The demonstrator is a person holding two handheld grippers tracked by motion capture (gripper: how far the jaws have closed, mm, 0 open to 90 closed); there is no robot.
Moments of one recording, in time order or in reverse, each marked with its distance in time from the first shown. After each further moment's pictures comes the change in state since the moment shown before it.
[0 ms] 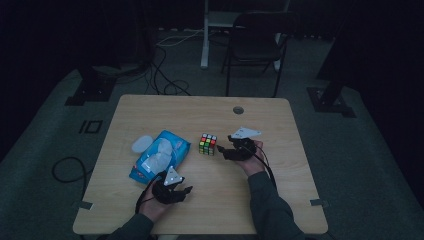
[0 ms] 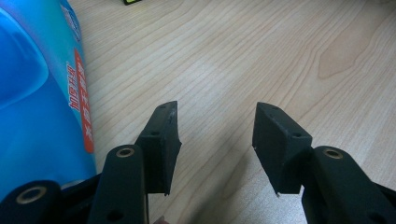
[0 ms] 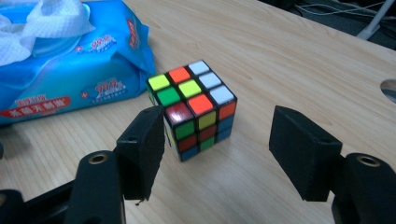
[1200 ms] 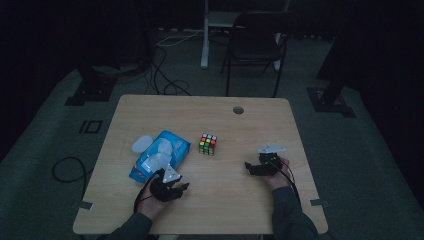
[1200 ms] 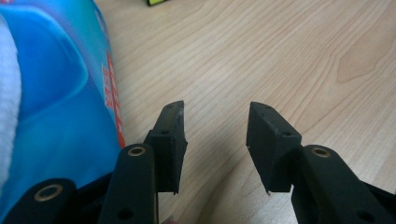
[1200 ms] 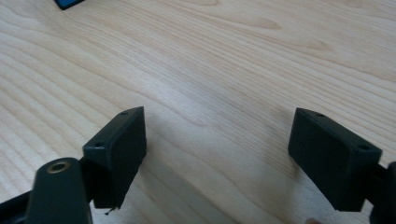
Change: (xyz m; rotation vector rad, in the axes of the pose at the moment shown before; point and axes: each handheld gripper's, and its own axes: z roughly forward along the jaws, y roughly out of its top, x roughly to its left) left arm 0.006 0.003 -0.004 0.015 0.049 -0.022; right arm -0.049 -0.095 -0.036 0.189 -0.157 0.122
